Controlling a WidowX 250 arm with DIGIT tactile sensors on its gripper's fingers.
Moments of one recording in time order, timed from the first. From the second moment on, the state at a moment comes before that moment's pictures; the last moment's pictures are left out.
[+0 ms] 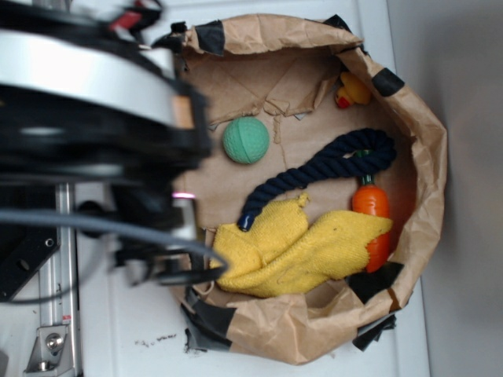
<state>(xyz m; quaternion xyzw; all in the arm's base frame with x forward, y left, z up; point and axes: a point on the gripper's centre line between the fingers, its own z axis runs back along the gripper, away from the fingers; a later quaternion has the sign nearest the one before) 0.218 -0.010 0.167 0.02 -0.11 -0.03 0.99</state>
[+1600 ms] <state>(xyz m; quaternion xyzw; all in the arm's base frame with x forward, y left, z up) 0.310 0.007 0.021 0.04 0.04 -0.03 1.00</state>
